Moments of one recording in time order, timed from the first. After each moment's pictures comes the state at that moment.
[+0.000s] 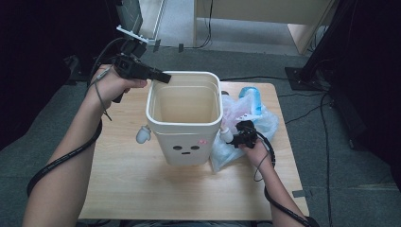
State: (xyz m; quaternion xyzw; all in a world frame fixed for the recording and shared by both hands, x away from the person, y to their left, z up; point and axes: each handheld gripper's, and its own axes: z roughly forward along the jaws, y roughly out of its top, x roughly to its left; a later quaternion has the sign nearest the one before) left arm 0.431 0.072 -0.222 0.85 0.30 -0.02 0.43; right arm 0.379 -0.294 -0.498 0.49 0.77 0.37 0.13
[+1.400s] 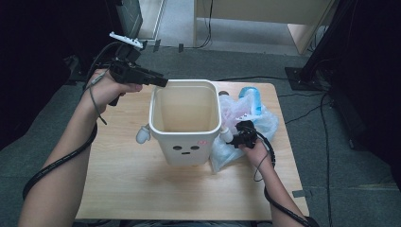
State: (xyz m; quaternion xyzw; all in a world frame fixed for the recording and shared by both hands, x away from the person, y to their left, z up) left arm 0.427 0.088 -0.232 0.85 0.28 -0.01 0.45; right arm 0.378 -0.294 -0.498 0.49 0.78 0.37 0.13
